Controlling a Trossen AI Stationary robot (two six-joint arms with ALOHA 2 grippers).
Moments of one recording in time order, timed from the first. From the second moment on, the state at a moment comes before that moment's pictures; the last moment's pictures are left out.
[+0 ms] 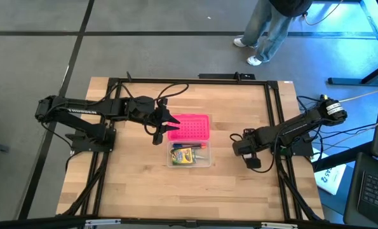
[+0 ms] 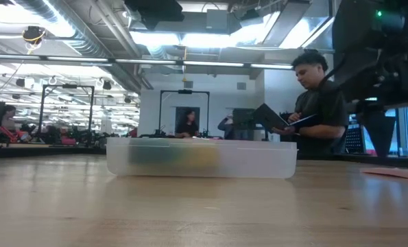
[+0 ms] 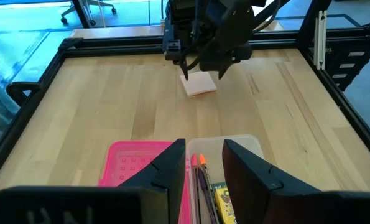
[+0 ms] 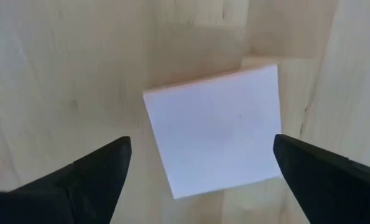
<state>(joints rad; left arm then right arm) 0.03 1.19 1.02 -0.30 0.03 0.03 0.29 1.36 0.67 -0.86 0.03 0.26</state>
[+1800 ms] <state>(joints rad) 0.03 1.19 1.02 -0.30 0.03 0.03 0.24 1.46 0.66 -0.74 0.09 0.25</state>
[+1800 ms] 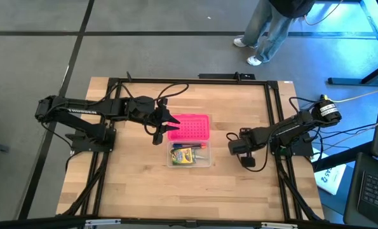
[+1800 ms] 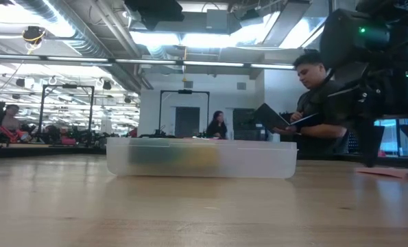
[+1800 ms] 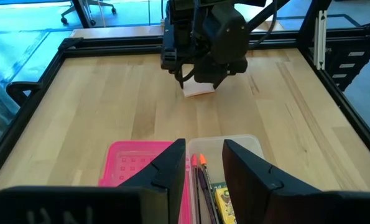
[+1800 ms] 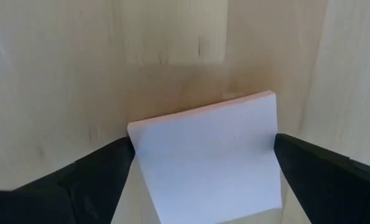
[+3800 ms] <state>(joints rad) 0.03 1.19 1.02 -0.30 0.03 0.03 0.24 1.49 0.69 -0.74 0.14 0.20</state>
